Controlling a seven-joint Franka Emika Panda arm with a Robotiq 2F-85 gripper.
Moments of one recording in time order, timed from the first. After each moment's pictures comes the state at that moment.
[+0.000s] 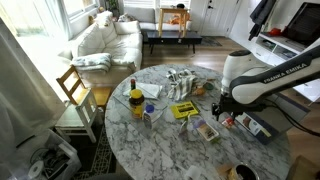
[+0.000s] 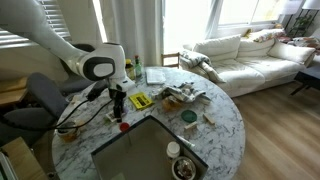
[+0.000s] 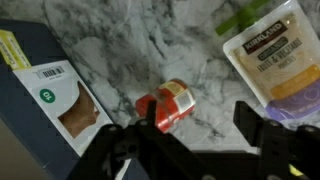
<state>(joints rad) 0.00 0.23 -0.14 -2.32 -0.12 2.41 0.74</state>
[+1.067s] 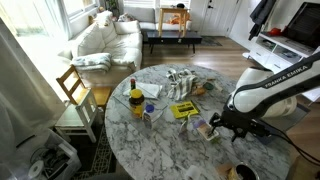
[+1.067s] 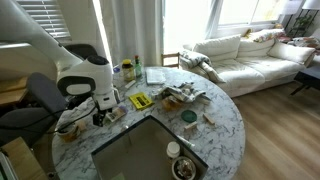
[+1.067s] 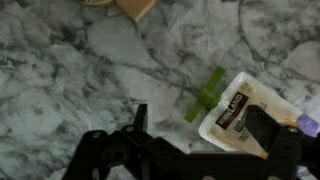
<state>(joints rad) -0.01 0.18 -0.06 -2.54 0.41 2.64 0.69</state>
